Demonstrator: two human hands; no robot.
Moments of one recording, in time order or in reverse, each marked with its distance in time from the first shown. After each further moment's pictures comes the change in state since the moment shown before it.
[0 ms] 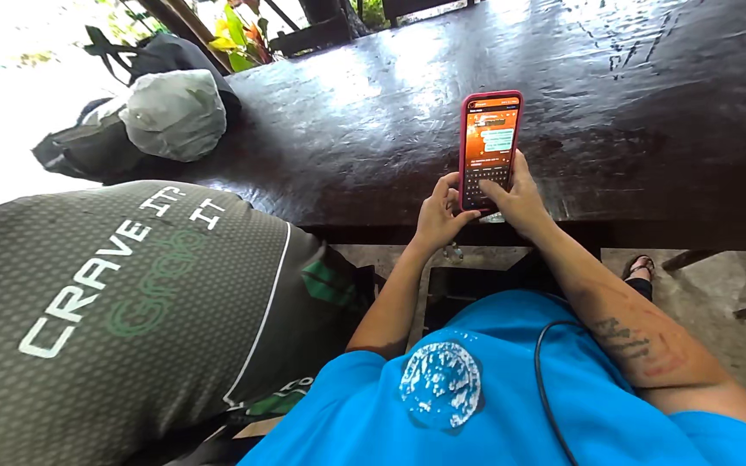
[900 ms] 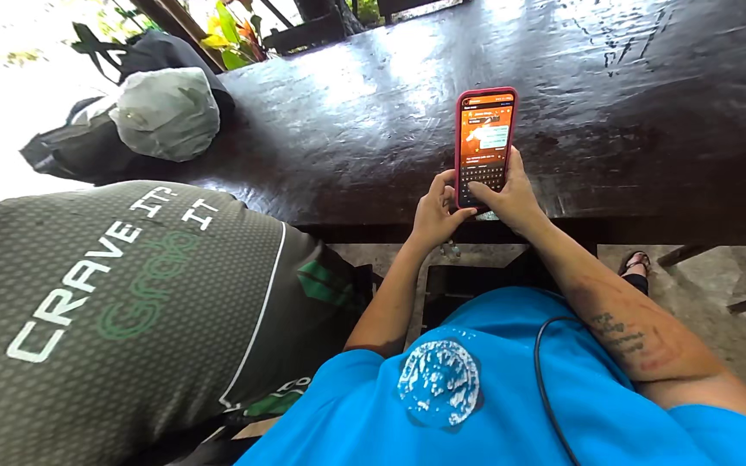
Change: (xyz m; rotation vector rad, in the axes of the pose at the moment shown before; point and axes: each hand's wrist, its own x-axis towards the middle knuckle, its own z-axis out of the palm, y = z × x) left_hand 0.008 -0.005 0.003 -0.053 0.011 -0.021; right_hand 0.002 0.003 0.001 -0.033 -0.005 -0.005
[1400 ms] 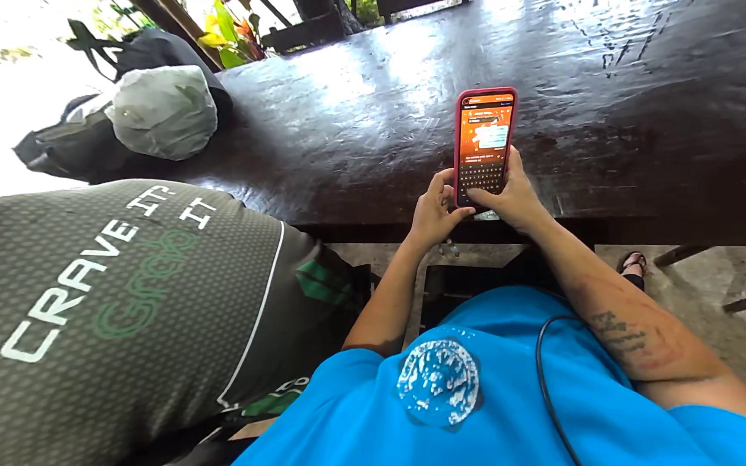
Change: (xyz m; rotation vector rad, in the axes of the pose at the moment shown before) left_hand 0.002 -0.001 -0.003 0.036 -0.011 0.009; right_hand 0.001 -0.002 -0.007 0.045 -0.077 0.002
